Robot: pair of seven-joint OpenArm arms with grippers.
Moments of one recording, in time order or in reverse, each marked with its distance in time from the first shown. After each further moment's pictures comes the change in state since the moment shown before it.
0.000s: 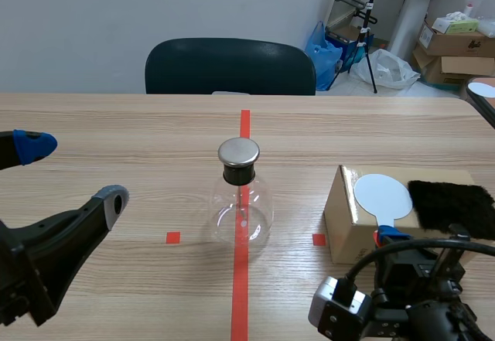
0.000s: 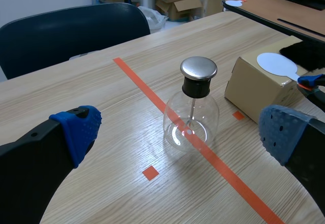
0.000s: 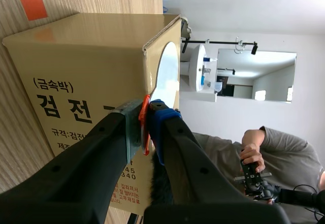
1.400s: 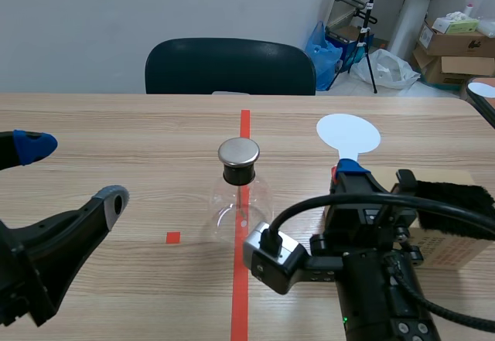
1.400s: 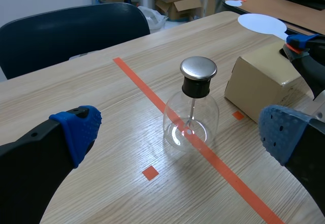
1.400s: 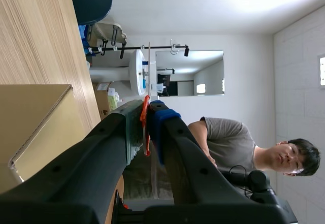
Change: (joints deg) left arm 0.0 0.0 0.0 0.0 0.0 0.0 0.0; right arm 11.2 3.2 -21.0 5.0 -14.4 -3.4 -27.7
